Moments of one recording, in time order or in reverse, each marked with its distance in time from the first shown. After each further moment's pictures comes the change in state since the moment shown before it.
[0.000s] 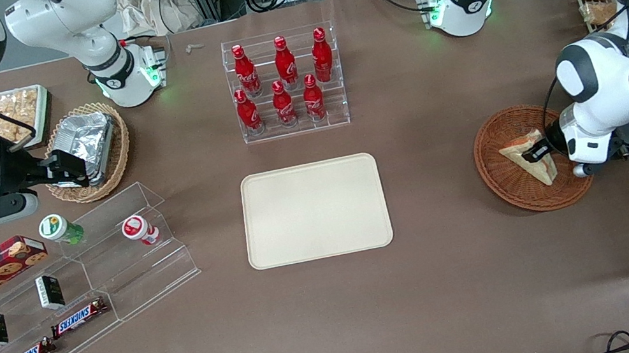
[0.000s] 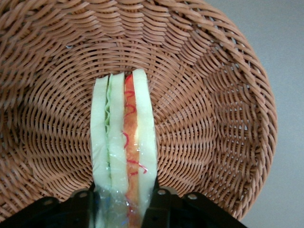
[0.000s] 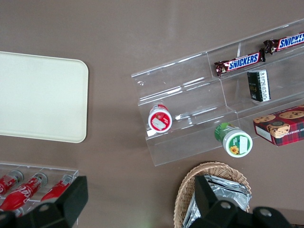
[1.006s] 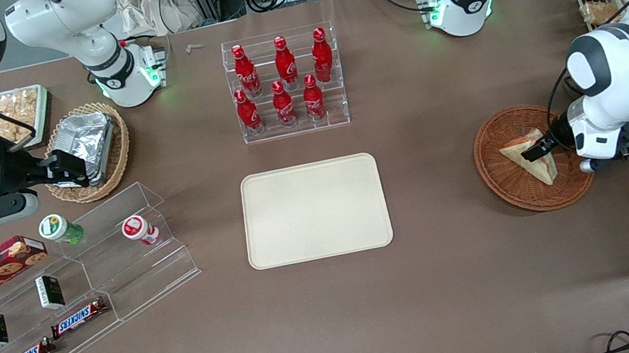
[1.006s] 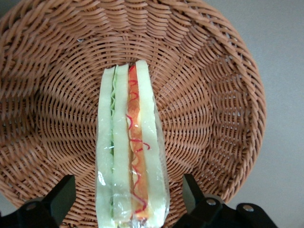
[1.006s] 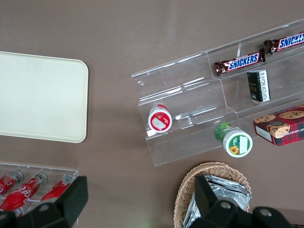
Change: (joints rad) arm 0.011 -0.038 0.003 0.024 0.000 -0.107 0.000
